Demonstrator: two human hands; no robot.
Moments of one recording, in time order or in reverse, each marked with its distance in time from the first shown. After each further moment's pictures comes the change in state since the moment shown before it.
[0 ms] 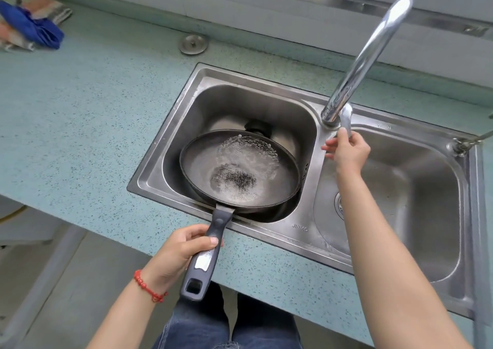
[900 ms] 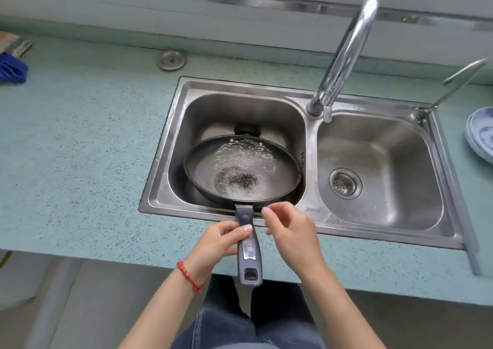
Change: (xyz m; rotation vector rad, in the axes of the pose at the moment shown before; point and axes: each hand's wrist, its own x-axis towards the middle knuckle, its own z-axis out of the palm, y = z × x) left_hand 0.016 0.005 -0.017 0.159 -0.252 0.001; right_hand -0.255 -0.009 0.019 -0.407 -0.335 0.030
